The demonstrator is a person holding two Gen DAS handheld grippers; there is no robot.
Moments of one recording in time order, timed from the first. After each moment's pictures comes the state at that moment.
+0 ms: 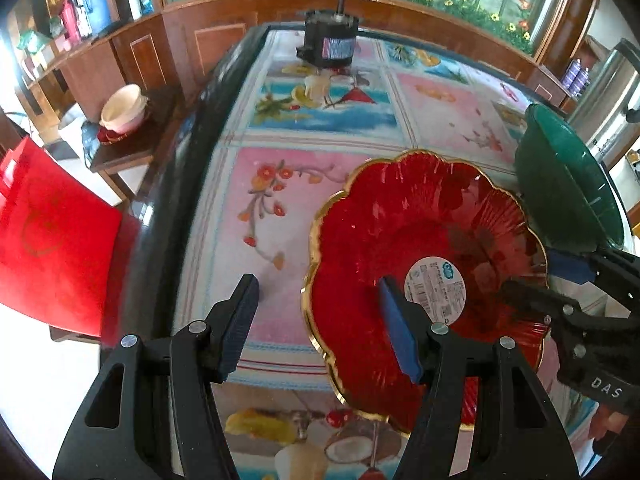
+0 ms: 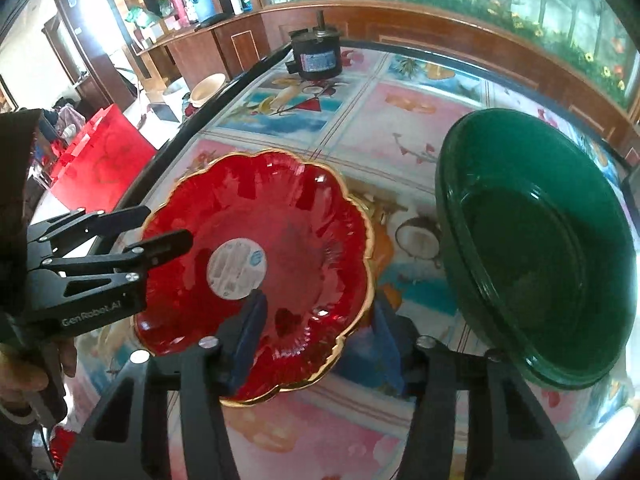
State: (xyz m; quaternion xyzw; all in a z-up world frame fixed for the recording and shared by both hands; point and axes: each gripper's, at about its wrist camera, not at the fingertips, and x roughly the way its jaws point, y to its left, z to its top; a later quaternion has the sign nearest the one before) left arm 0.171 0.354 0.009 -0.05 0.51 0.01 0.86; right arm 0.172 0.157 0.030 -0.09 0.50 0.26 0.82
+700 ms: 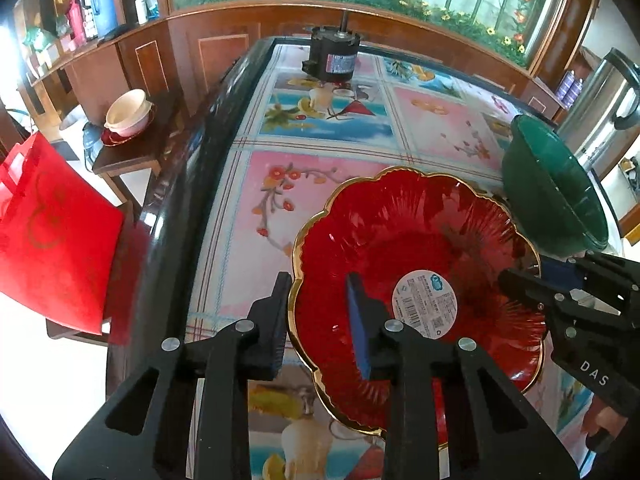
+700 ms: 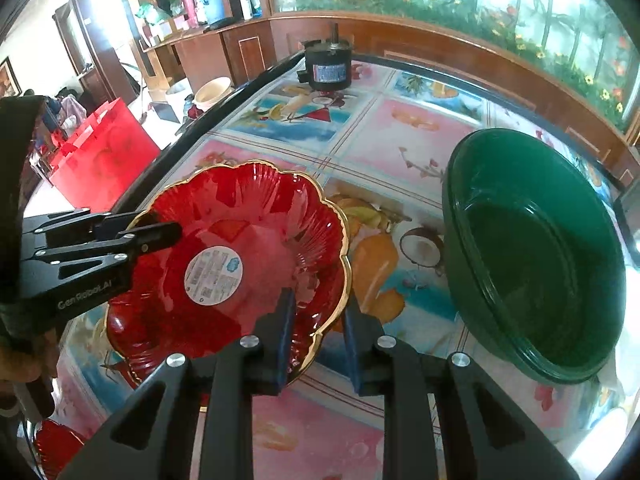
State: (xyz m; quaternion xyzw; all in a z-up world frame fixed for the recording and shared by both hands) left arm 0.150 0.360 0.023 -0.06 0.49 0.01 0.87; right arm 0.159 0.161 0.036 -0.11 0.47 0.26 0.84
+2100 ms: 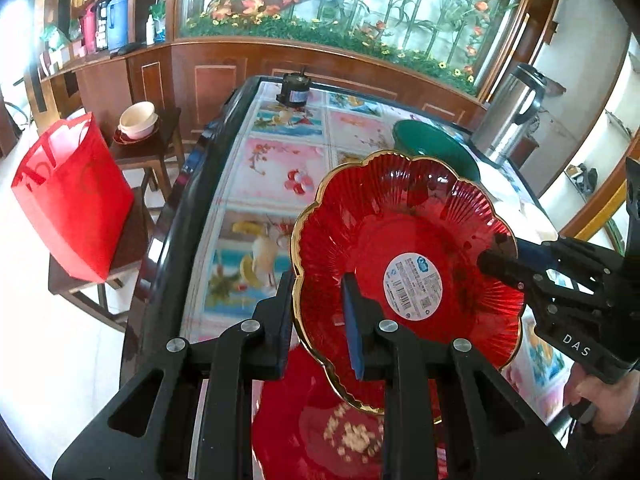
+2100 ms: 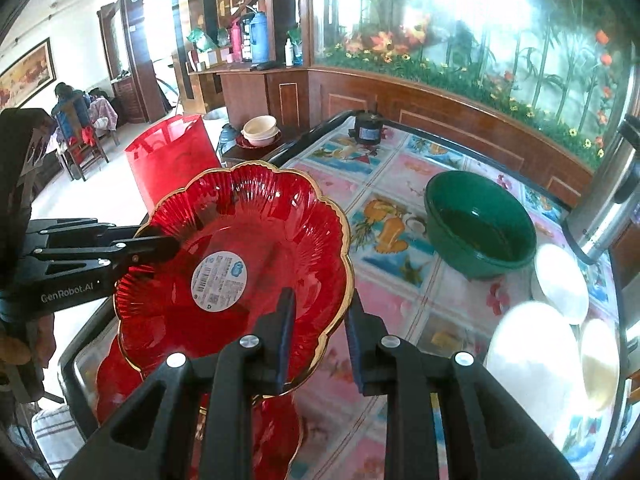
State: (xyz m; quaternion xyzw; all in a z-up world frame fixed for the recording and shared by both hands) left arm -0.046 0.330 0.109 -0.10 0.43 -0.03 0.90; right arm 0.001 0.129 0.112 -0.14 0.38 0.29 0.87
